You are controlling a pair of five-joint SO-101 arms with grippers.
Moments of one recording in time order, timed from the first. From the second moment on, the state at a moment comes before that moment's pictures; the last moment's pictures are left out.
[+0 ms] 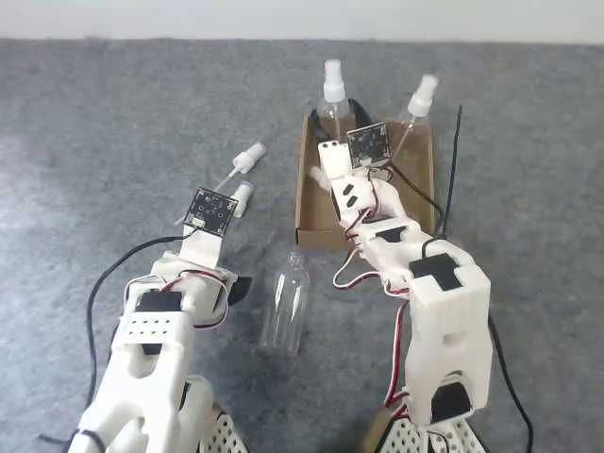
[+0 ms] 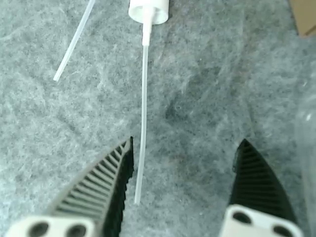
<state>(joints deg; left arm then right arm) -6.9 -40.9 80.3 35.3 -15.3 -19.3 33.1 26.5 -49.9 2.8</state>
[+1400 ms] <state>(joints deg) -6.9 -40.9 80.3 35.3 -15.3 -20.6 26.5 41.6 -54.8 6.5</state>
